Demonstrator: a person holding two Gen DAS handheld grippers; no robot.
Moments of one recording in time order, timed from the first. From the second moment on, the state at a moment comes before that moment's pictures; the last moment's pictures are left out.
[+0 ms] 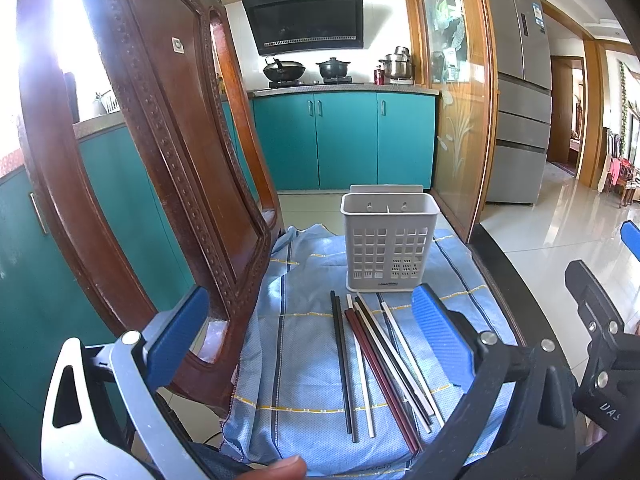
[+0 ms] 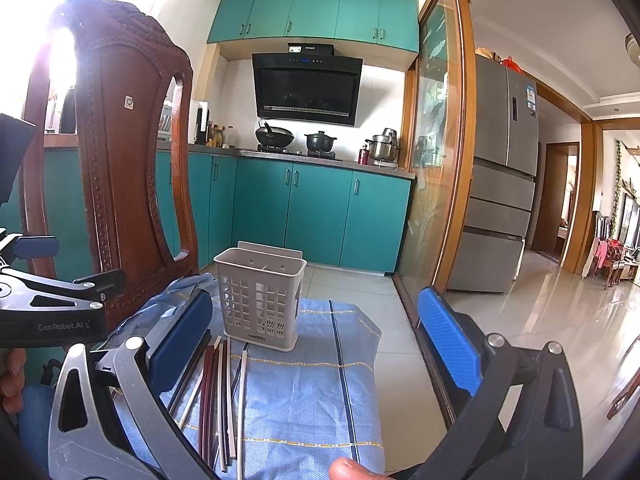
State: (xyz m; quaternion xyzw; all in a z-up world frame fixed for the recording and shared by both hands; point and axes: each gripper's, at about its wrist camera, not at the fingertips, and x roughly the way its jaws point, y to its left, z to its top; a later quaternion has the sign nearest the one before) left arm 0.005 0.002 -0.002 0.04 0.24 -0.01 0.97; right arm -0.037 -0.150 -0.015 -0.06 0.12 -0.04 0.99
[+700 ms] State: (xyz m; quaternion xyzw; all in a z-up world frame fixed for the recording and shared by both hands) left arm 0.011 -0.004 -0.007 0.05 0.25 -0.01 0.97; right arm -0.034 -0.156 -0.018 -0.05 0.12 -0.04 0.99
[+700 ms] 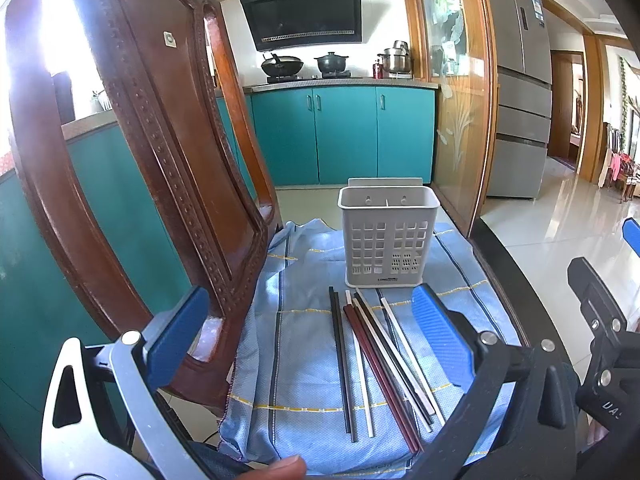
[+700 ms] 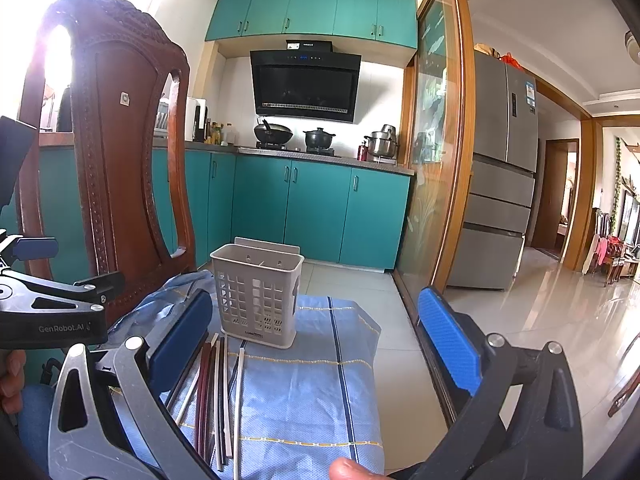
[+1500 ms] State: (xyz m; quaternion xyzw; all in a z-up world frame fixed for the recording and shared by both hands) left arm 0.119 0.003 -0.115 -0.01 0.43 -0.09 0.90; right arm 0.157 -0.151 -0.179 0.03 0.49 0.12 0.86
